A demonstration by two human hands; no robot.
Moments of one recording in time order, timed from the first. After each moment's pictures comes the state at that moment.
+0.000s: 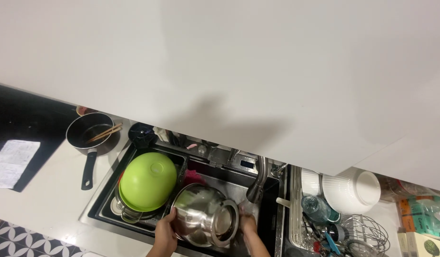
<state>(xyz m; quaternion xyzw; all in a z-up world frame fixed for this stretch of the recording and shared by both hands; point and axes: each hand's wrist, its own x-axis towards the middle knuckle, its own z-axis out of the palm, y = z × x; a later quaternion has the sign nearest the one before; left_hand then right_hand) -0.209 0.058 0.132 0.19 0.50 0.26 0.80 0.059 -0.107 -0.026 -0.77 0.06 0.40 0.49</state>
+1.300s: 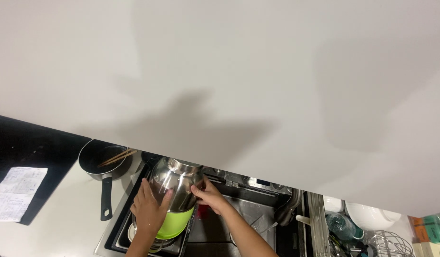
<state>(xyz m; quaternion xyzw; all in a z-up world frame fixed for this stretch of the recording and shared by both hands) -0.240 0.225 0.208 0.79 0.53 0.24 0.20 -0.027 0.134 0.201 -0.61 -0.26 0.56 0.49</state>
